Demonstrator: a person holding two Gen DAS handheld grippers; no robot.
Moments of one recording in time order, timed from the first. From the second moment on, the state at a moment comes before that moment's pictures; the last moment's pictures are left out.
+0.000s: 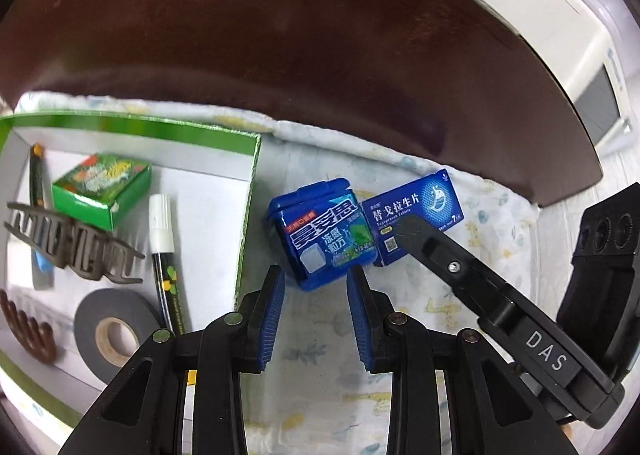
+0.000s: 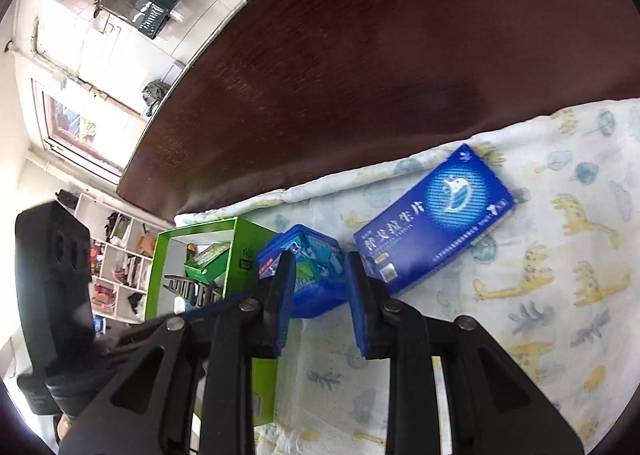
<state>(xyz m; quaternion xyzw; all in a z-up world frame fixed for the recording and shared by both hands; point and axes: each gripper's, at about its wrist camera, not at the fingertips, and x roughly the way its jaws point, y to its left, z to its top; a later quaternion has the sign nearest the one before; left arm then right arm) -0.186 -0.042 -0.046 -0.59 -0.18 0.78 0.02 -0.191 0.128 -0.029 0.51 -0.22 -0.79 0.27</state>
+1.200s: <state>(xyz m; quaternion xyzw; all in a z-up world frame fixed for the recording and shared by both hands) -0.123 -0.001 -0.039 -0.58 -0.17 0.78 0.16 -0.095 0.177 -0.031 0.53 -0.25 -0.76 0.27</state>
